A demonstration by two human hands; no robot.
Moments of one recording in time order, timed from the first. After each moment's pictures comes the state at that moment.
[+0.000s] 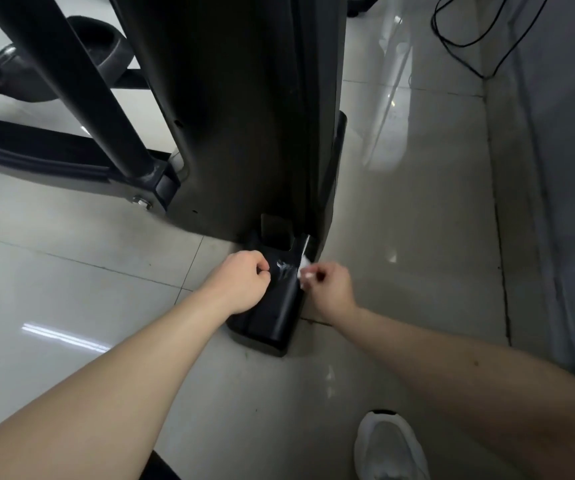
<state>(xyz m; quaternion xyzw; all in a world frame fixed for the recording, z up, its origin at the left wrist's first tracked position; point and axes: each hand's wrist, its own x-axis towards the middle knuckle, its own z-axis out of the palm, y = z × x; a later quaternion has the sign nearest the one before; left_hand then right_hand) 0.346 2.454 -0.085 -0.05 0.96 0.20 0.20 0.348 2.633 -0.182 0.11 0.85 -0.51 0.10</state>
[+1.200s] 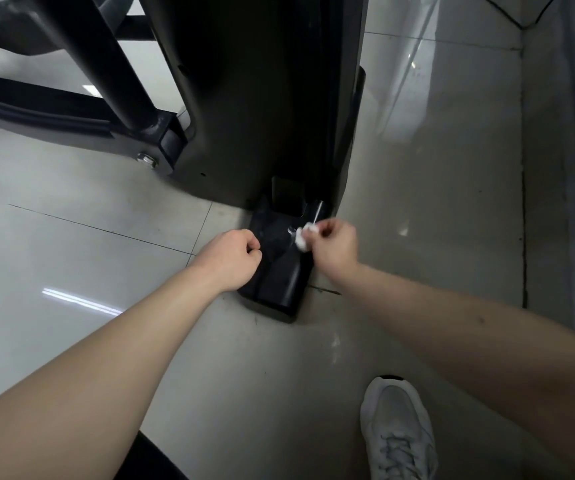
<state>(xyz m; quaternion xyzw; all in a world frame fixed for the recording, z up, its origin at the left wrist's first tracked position) 0.369 2.429 -0.089 -0.09 0.95 0.20 0.22 0.337 2.611 -0.165 0.21 0.77 -0.60 0.09</state>
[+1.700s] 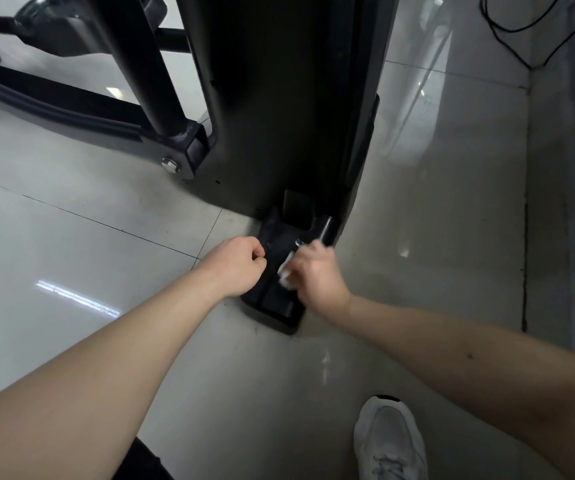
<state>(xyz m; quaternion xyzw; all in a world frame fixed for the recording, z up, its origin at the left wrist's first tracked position) 0.373 2.424 -0.082 -0.10 0.95 0.21 0.22 0.359 2.608 -0.179 -0.28 0.92 -0.27 -0.01</state>
